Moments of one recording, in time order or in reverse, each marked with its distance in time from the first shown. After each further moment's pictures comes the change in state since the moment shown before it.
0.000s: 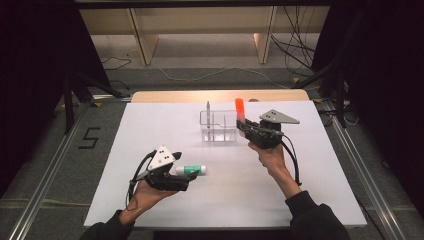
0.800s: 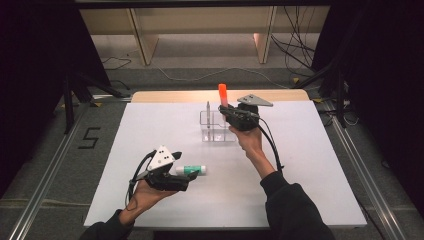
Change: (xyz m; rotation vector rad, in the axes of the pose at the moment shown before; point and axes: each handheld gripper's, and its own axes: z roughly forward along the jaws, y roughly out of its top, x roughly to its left) left arm 0.000 0.001 0.000 -0.002 -0.009 0.008; right arm 0.010 0.024 0.070 -0.001 -0.056 0.022
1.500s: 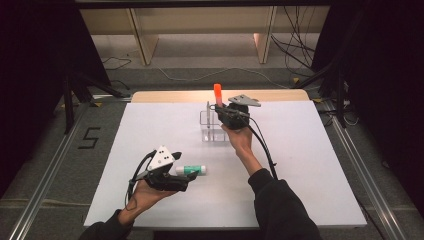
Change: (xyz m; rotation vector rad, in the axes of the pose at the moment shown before) left arm 0.001 -0.001 0.000 0.008 -0.001 0.009; right arm 0.007 -0.009 0.031 0.006 -0.084 0.025
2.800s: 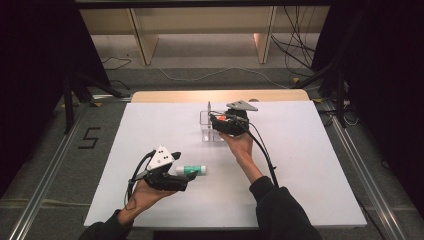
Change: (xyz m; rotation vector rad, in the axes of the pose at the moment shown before) left arm 0.001 -0.001 0.000 0.004 0.001 -0.003; right arm 0.006 -0.011 -0.008 0.080 -0.060 -0.009
